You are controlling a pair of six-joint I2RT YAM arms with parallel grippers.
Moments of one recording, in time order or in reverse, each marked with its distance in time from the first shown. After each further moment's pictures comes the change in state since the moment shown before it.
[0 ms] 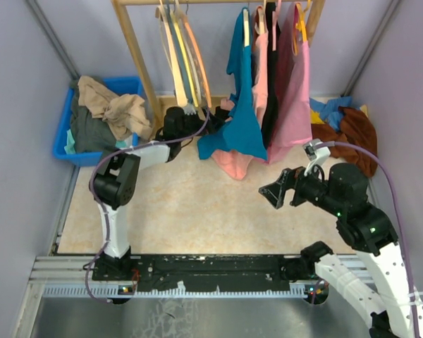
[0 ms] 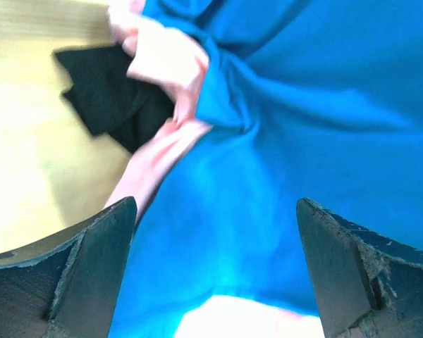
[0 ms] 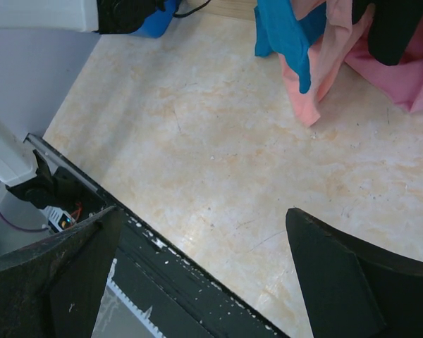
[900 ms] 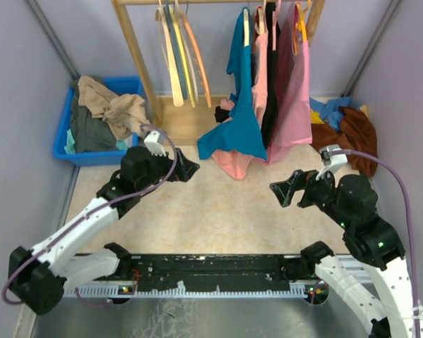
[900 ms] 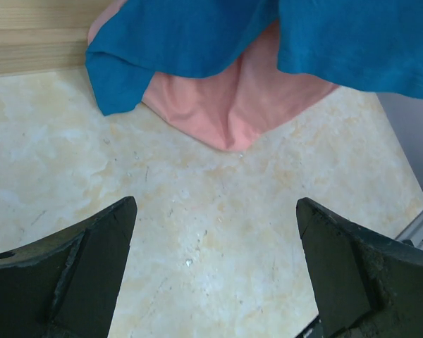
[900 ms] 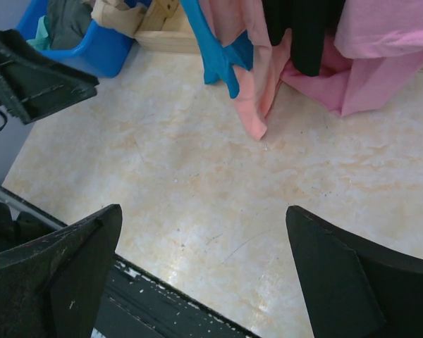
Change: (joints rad) left arm -0.135 -1.031 -0.613 -0.600 -0.193 0.092; right arm 0.000 -0.104 -0.022 -0.018 0.190 0.021
